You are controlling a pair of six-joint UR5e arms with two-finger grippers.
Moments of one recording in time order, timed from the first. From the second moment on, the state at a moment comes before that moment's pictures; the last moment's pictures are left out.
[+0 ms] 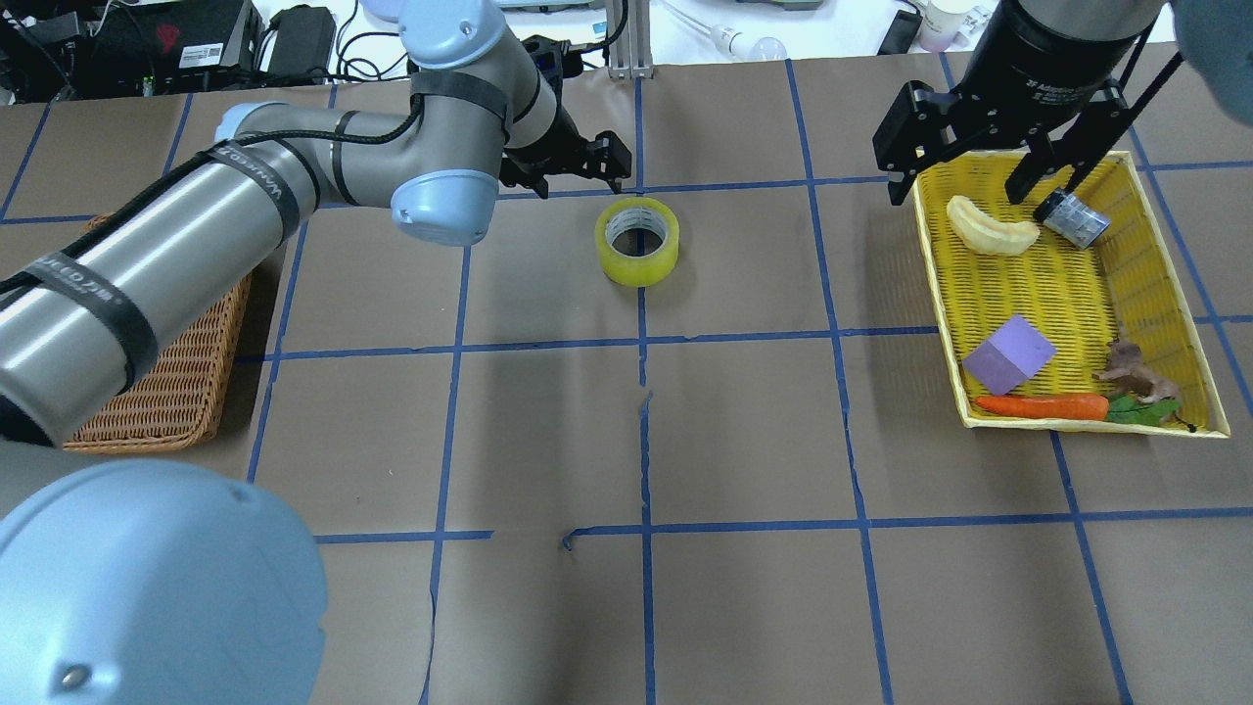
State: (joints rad) left arm -1.76 -2.18 -1.47 -0.85 1.39 -0.12; right arm 1.53 -1.57 1.50 -1.51 -1.53 -0.02
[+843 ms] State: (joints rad) left arm -1.77 -2.25 -1.46 -0.85 1.38 -0.16; right arm 1.53 -1.56 1.50 -1.52 -1.53 -0.02
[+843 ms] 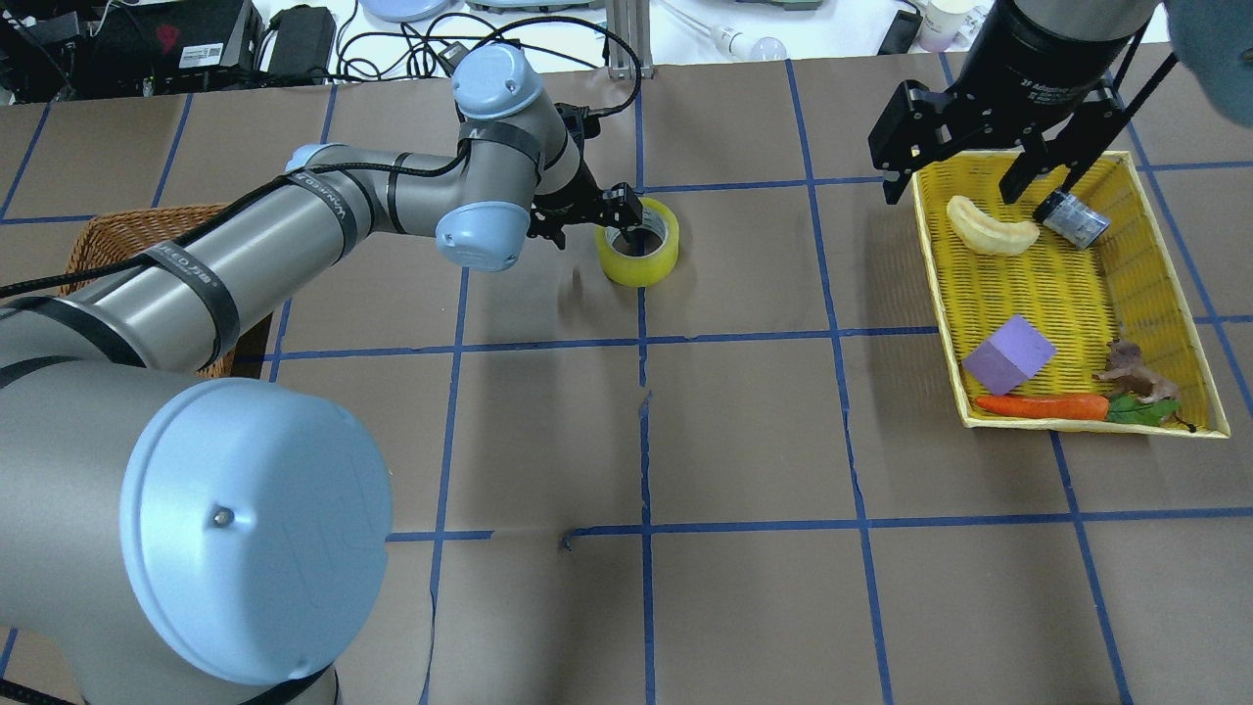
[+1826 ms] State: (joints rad) left arm -1.75 -2.22 -1.47 -0.90 1.41 -0.20; right arm 1.53 -1.56 1.50 -1.52 -1.53 -0.02
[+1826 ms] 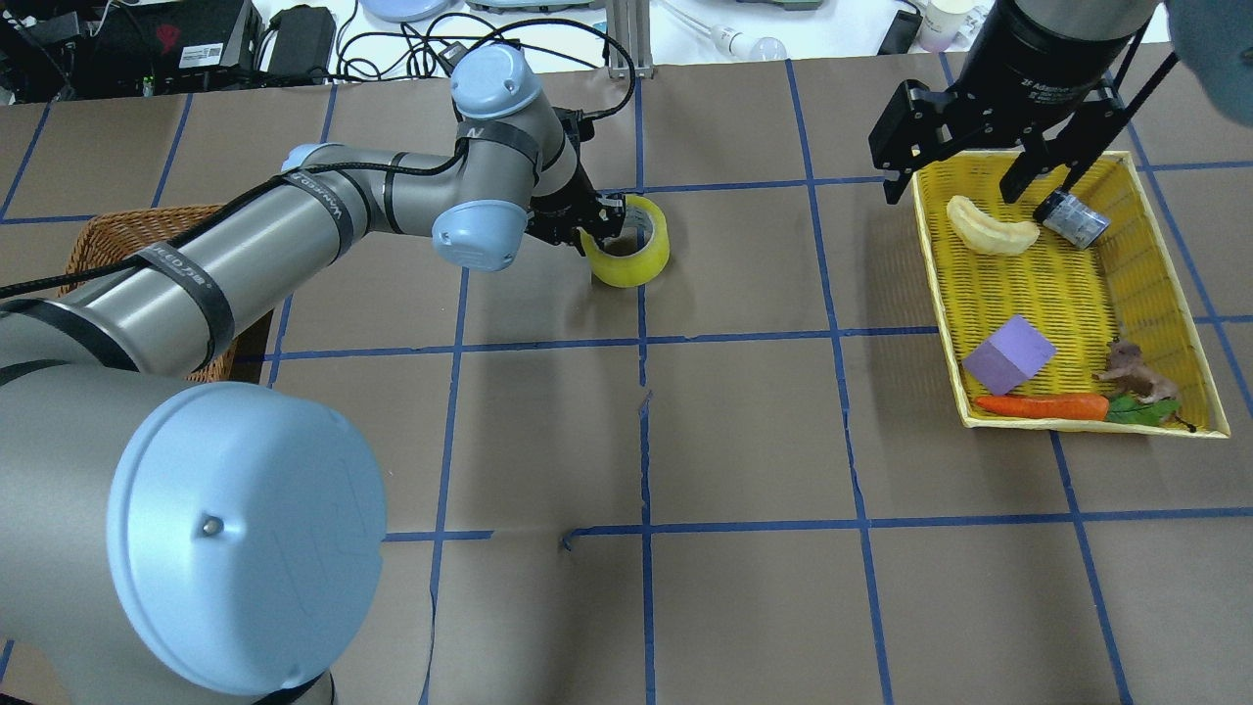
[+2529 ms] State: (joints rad) left arm -1.51 -2.02 -1.49 -1.26 1.58 -0.13; right arm 1.53 -1.56 1.50 -1.52 -1.53 -0.02
